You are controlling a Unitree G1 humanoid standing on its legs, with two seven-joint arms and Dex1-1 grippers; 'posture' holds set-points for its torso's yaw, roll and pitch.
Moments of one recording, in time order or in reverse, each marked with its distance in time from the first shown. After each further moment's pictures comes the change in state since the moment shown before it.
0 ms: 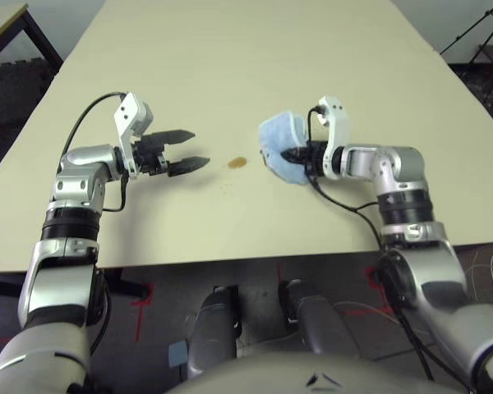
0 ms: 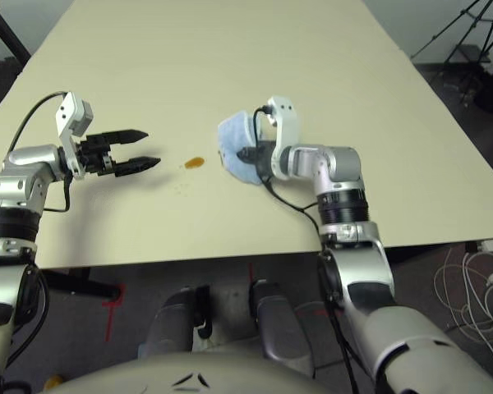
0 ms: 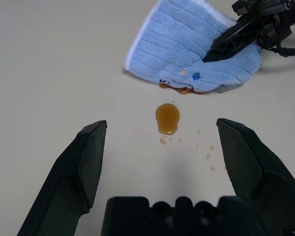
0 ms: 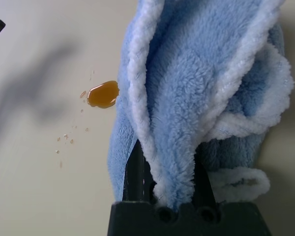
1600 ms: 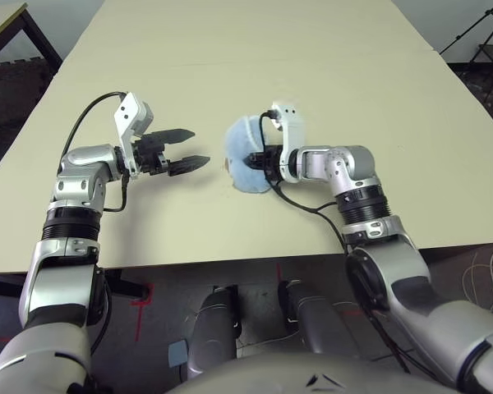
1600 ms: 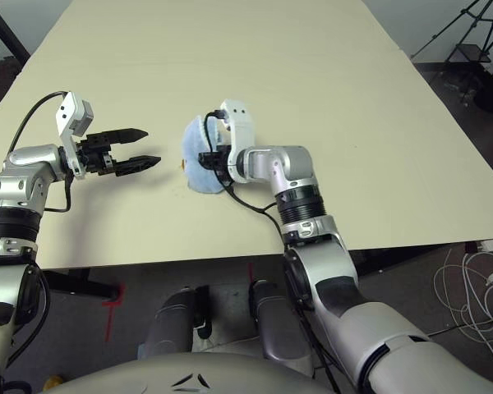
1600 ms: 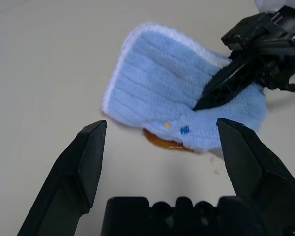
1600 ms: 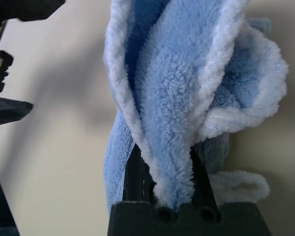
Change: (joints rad) left arm -0.001 -0.003 0.000 0.006 0.000 -0.009 0.009; right arm -0.095 0.228 0.069 0.124 -0.009 -0.033 -0.111
